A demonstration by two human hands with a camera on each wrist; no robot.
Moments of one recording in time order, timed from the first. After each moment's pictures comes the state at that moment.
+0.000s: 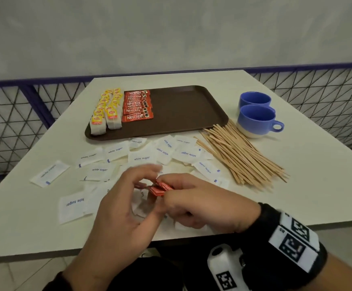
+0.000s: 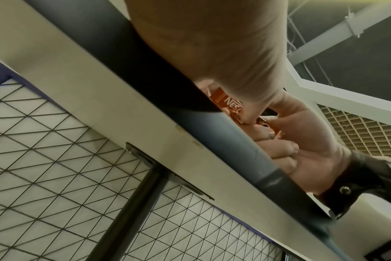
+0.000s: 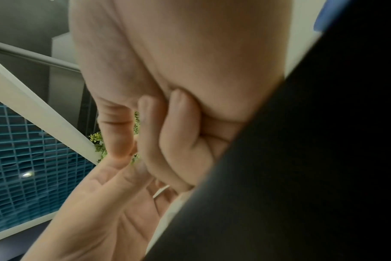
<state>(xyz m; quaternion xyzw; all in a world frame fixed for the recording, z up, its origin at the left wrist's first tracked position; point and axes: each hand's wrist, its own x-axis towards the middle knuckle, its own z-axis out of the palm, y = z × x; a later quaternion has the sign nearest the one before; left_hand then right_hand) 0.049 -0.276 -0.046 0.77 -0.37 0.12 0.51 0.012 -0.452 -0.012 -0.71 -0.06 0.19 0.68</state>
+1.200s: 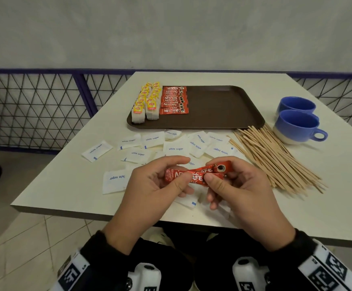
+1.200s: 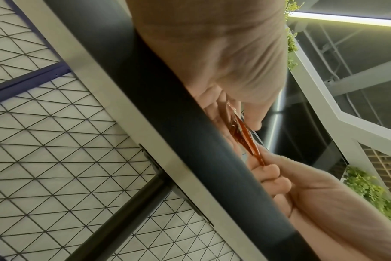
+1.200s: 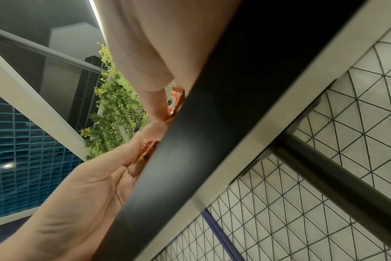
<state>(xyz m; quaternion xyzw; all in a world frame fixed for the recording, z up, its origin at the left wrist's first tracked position) 0.051 -0.274 -0.040 0.69 -0.21 -0.02 0.70 -0.001 -0.457 -0.049 -0.64 -0.04 -0.13 0.76</state>
